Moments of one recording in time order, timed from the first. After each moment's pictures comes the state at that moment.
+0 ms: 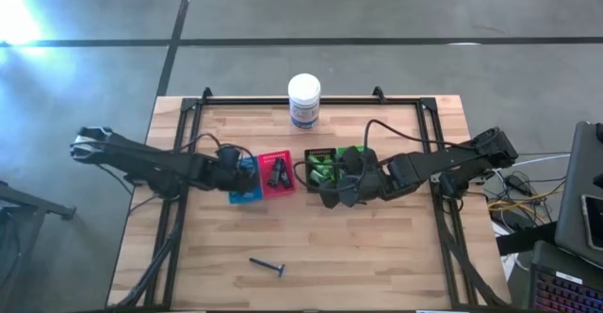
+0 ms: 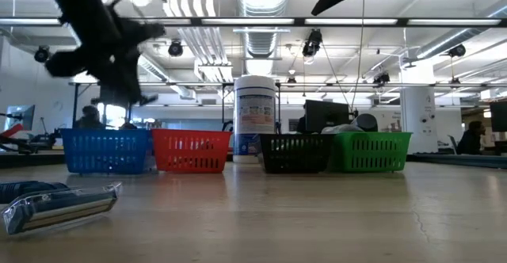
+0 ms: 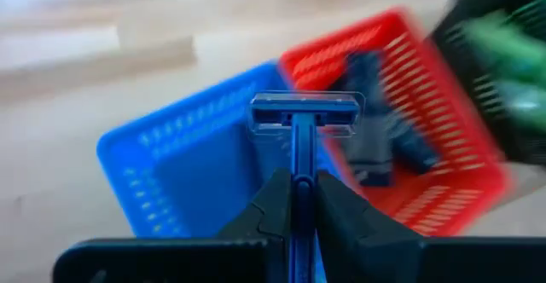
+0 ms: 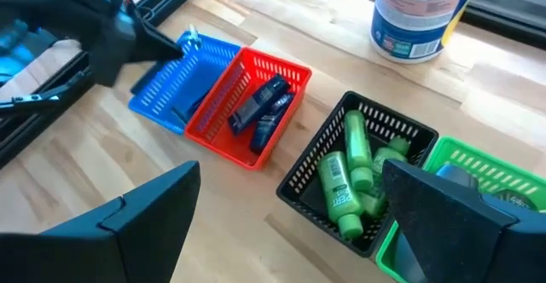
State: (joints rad) left arm -0.17 1.15 0.79 -0.80 -0.53 -1.40; right arm 0.29 1.59 1.53 -0.91 0.63 1.07
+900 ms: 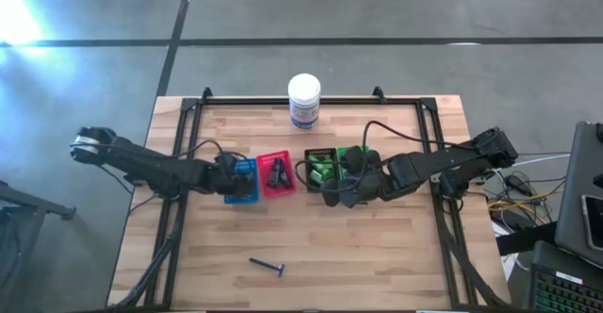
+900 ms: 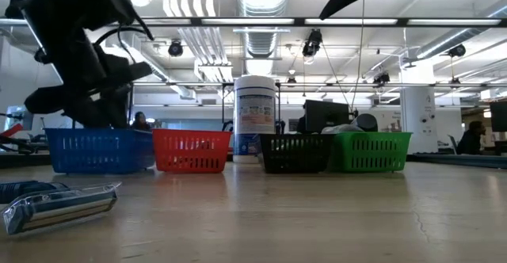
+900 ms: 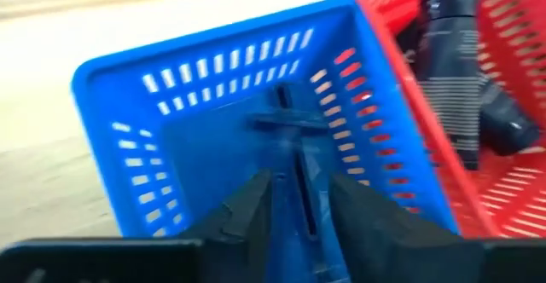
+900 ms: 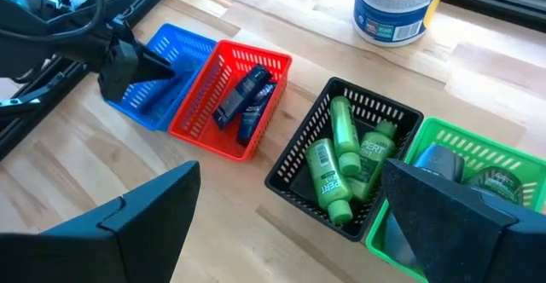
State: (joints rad) left arm -0.16 1.16 0.56 -0.60 -0.46 -1.46; right arm 0.29 1.59 1.53 -0.97 0.63 1.15
